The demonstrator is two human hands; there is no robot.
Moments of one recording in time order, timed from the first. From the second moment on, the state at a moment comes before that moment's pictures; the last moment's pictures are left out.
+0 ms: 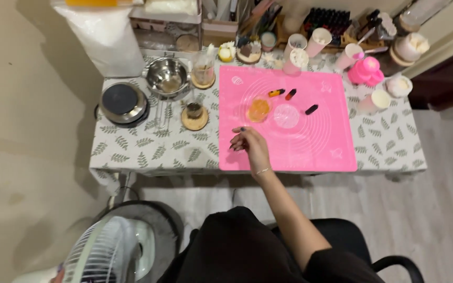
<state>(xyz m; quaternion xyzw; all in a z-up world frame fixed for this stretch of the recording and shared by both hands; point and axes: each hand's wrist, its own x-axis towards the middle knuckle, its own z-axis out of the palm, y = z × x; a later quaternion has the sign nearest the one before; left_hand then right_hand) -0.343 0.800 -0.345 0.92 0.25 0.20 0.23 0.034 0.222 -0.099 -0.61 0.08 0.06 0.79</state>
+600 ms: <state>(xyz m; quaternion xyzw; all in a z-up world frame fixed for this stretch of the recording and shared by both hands) -0.297 0.715 -0.257 0.87 0.36 0.26 0.23 -0.022 0.216 -0.103 -0.64 0.17 0.04 0.75</state>
